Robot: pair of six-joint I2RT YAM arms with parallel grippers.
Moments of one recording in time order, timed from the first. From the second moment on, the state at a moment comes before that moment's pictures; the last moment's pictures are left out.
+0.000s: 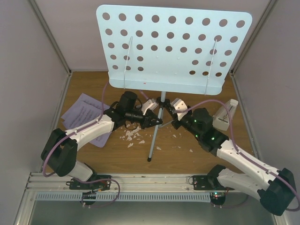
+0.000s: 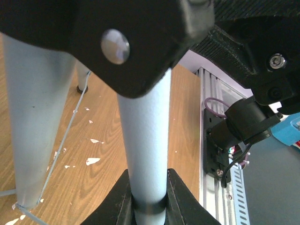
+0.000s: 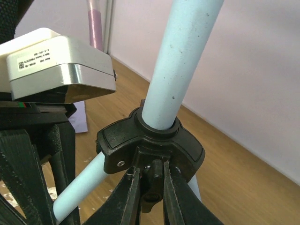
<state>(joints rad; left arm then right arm) -0.63 1.48 0.98 -0.08 0.83 -0.07 0.69 0.95 0.66 0.10 -0.01 -0.24</state>
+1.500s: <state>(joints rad) -0.62 1.48 0.98 -0.09 0.82 -0.07 0.66 0.69 0.35 0.29 -0.13 1.03</state>
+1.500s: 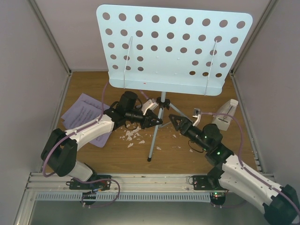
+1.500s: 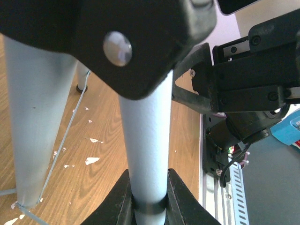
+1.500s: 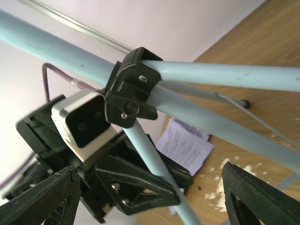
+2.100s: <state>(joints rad) -0.62 1.48 0.99 -0.11 0.82 -0.07 0.63 0.92 0.41 0.53 -0.14 1.44</state>
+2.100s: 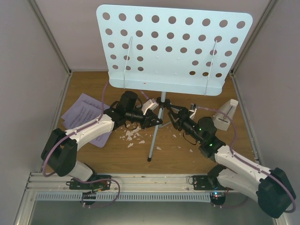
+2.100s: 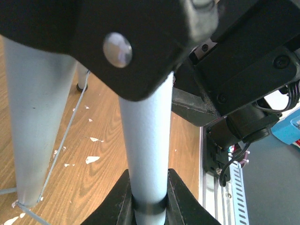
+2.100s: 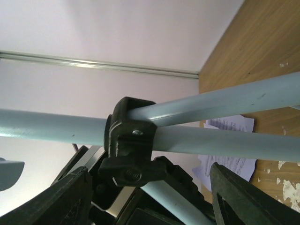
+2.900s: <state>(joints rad) -0.63 1.49 1.00 -0.11 0.82 -0.07 0.61 1.00 0.43 0.62 -0.18 1.53</state>
